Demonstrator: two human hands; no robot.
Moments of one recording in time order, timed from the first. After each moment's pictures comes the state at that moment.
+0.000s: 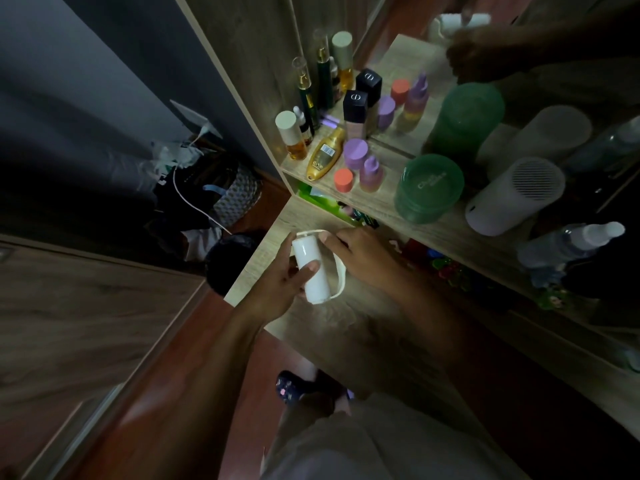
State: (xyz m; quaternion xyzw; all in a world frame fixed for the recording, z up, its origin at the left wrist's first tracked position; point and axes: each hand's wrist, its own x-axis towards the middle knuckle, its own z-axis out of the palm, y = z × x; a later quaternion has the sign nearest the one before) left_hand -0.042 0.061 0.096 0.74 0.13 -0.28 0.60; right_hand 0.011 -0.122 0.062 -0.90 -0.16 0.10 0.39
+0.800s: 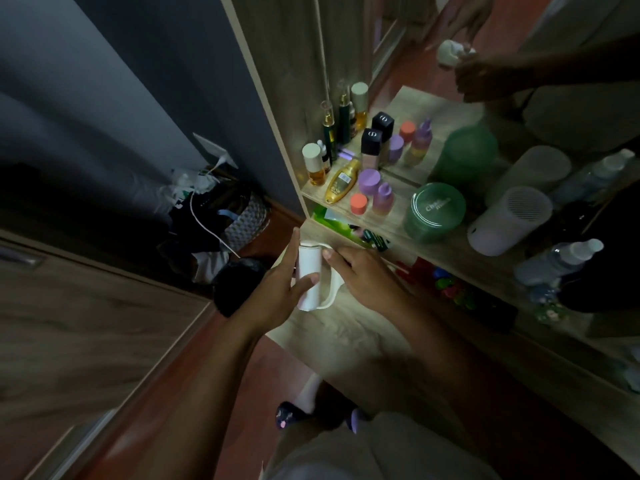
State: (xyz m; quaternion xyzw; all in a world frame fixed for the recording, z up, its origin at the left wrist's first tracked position) left_hand -0.054 0.089 0.145 0.89 0.00 -0.19 0.42; right_hand -0.020 -0.098 0.112 -0.87 -0.13 0.11 0.46
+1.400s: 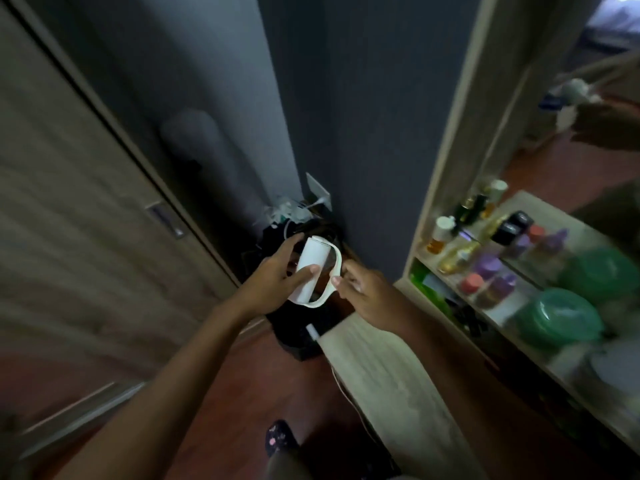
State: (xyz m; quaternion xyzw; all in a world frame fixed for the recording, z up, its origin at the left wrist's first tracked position) left_hand -0.086 0.271 0.233 0.90 0.10 -0.02 0.42; right_hand -0.013 0.065 0.198 -0.80 -0.33 0.19 0.46
